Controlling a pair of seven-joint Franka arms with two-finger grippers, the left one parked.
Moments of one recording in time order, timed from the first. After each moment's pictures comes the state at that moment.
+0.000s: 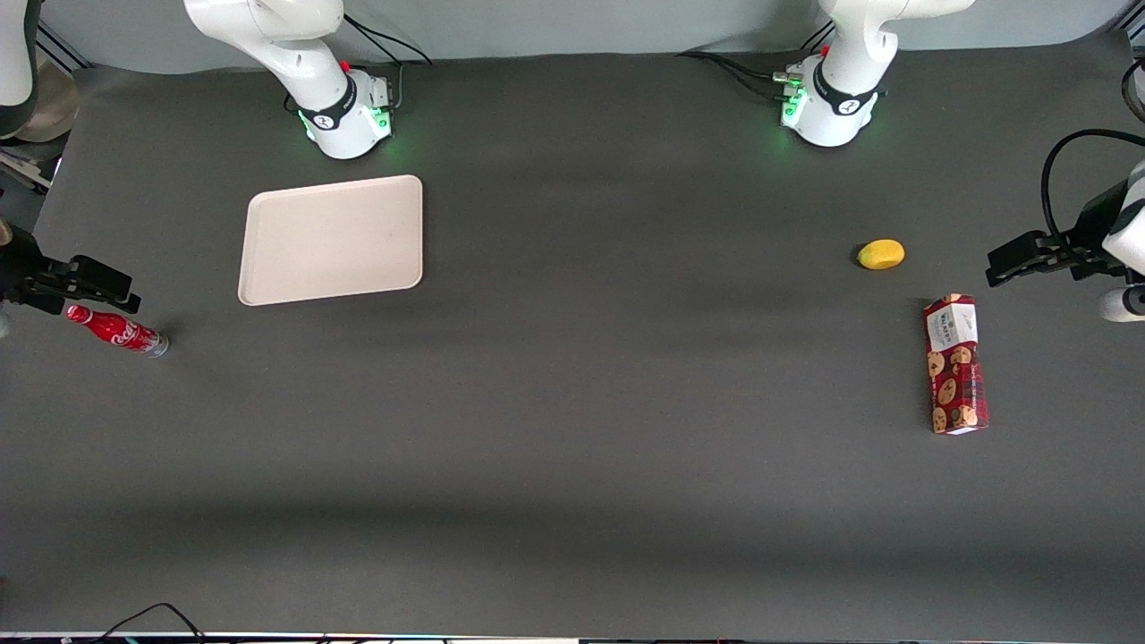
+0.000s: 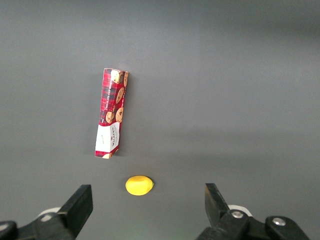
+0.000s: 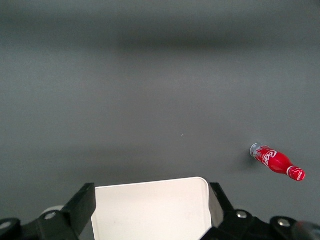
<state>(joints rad) -0.01 0.09 -0.06 -1.52 -0.01 1.63 -0.04</state>
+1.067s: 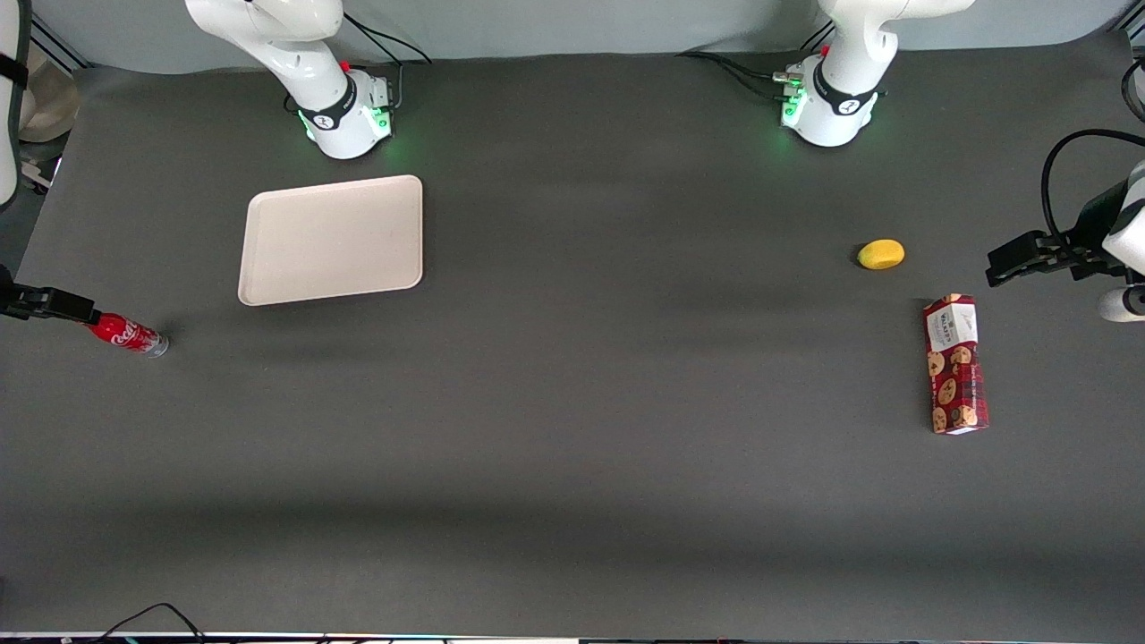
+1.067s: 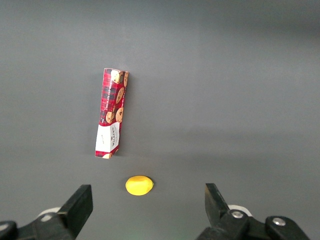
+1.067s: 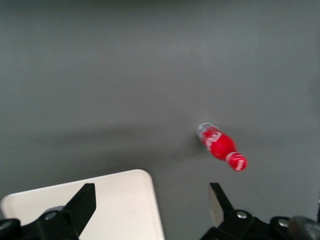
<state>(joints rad) -0.10 0.15 -0.24 -1.72 -0.09 1.81 -0.23</state>
